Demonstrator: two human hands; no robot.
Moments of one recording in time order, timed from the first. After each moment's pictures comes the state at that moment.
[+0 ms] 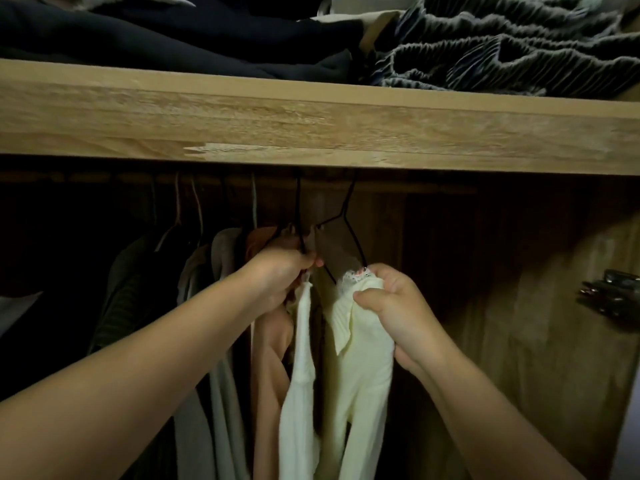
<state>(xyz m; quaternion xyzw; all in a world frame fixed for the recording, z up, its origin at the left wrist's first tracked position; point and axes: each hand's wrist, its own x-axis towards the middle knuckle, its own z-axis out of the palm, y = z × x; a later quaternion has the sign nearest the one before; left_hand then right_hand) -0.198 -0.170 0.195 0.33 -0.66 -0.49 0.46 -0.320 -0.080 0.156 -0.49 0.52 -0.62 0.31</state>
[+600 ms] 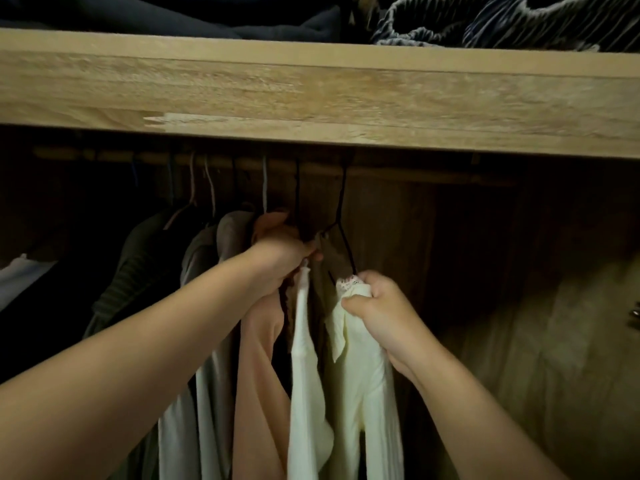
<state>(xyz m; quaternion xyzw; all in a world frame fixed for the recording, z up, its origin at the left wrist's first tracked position) -0.218 -0.188 0.189 0.40 -0.59 -0.44 0.55 -0.338 -0.103 0.145 -0.57 0.55 -0.52 0.32</state>
